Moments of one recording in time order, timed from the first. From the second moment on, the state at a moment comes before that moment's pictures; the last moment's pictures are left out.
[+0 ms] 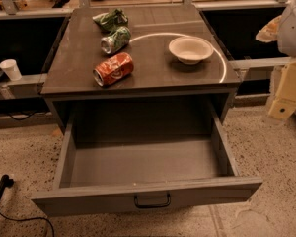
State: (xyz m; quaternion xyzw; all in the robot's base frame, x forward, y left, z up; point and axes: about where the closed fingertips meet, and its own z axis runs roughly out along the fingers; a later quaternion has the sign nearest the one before) arm 0.445 -0.217 0.981 -0.62 0.77 -0.04 0.16
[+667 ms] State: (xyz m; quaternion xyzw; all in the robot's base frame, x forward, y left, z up) arm 0.471 -0.184 0.976 -0.66 0.73 -0.04 0.15
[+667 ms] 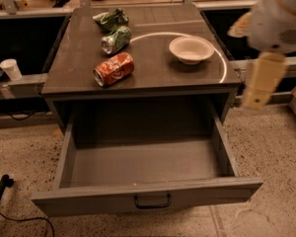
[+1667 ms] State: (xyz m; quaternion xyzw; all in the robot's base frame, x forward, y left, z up) arm 0.565 0.008 0.909 -0.86 0.50 -0.01 0.12
